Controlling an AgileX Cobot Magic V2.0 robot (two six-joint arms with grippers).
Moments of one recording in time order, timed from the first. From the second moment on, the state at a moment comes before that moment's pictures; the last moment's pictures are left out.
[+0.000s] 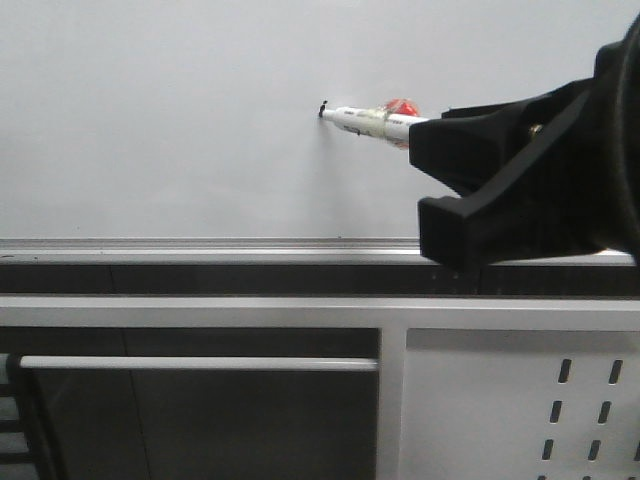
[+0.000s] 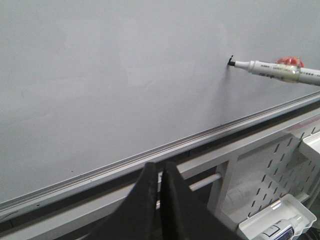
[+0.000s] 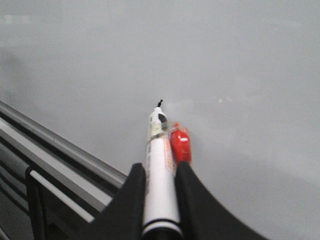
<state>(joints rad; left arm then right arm) -0.49 0.81 -0.18 0.32 -0.37 -0.34 0.87 1.41 -0.22 0.39 -1.14 -0.32</state>
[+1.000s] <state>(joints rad) -0.49 0.81 -0.18 0.33 -0.37 -0.34 1.11 1.49 -0.11 0.50 -1.14 -0.27</state>
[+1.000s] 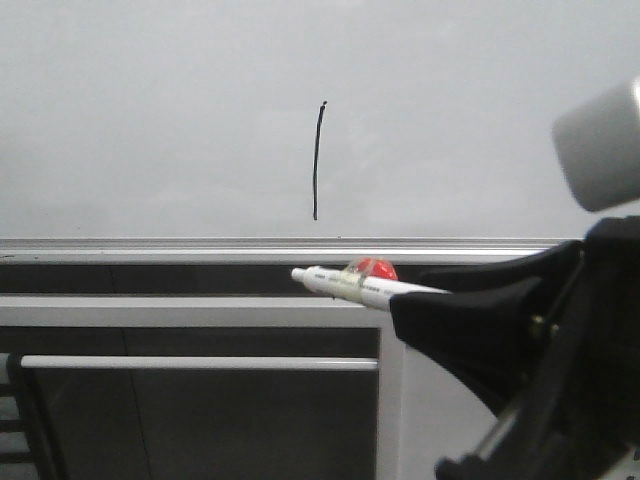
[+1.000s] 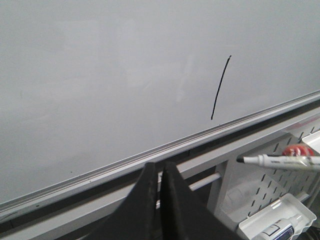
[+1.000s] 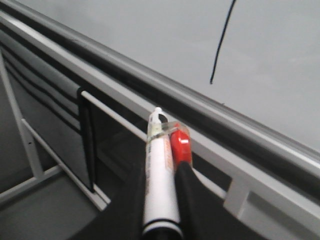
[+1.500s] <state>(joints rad) -0.49 0.81 -0.18 0.76 -0.57 -0.34 1.25 1.33 -0.12 0.59 -1.04 -0.24</state>
